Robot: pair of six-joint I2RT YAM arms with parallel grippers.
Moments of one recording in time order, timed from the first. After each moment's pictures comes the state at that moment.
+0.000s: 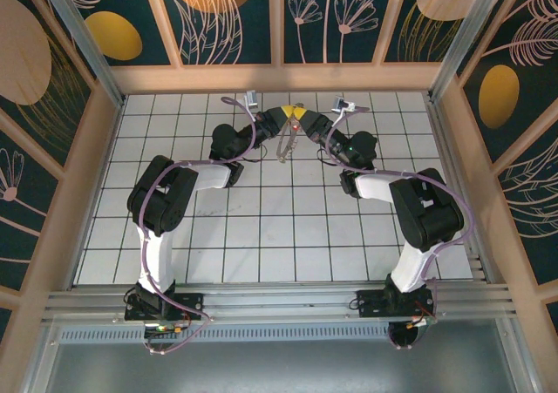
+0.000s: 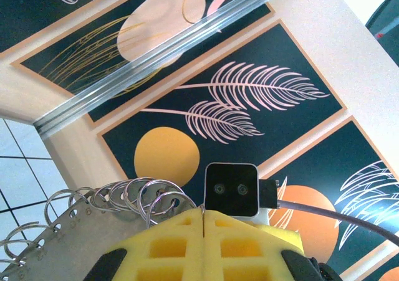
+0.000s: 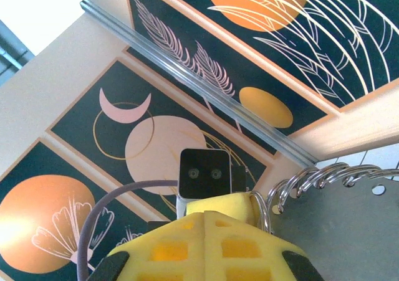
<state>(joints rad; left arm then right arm) -0.50 2.05 1.16 1.30 0.55 -1.30 0.41 1.77 0.87 1.29 -0.50 1.17</state>
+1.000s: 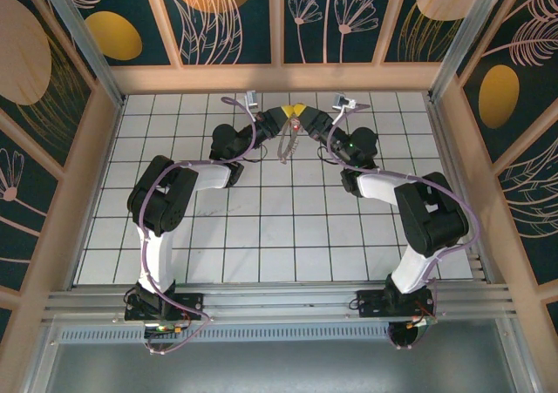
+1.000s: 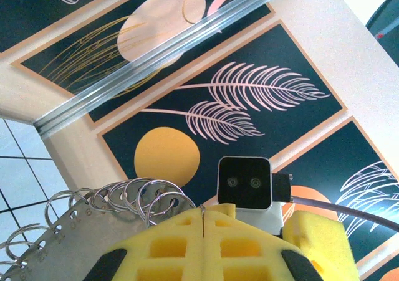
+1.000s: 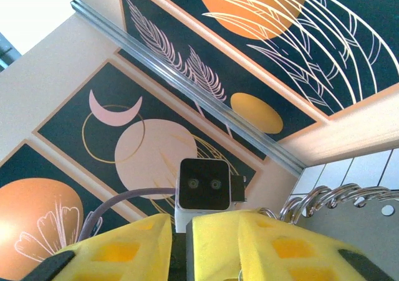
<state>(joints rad) -0.50 2.05 1.16 1.30 0.54 -1.30 0.42 1.73 0.88 1.20 -0.47 1.12</state>
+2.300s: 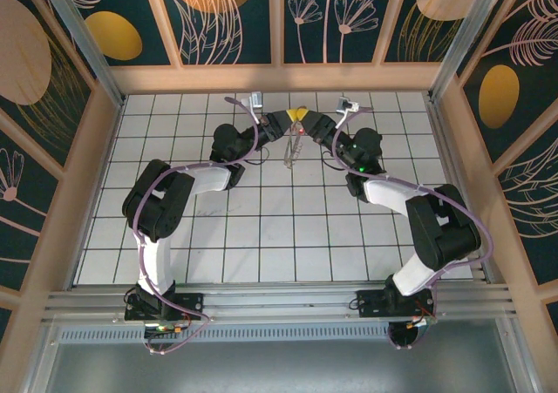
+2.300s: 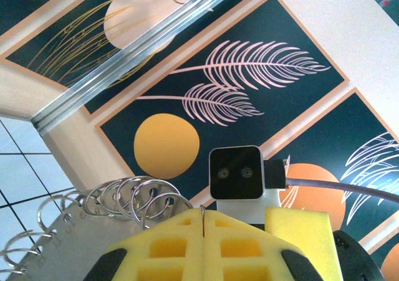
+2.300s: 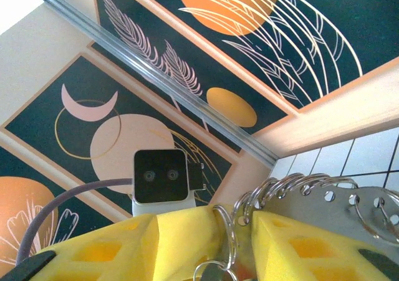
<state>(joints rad) -0.53 1.98 1.13 1.24 0.57 -1.20 0.42 1.61 0.83 1.03 -0.44 1.04</state>
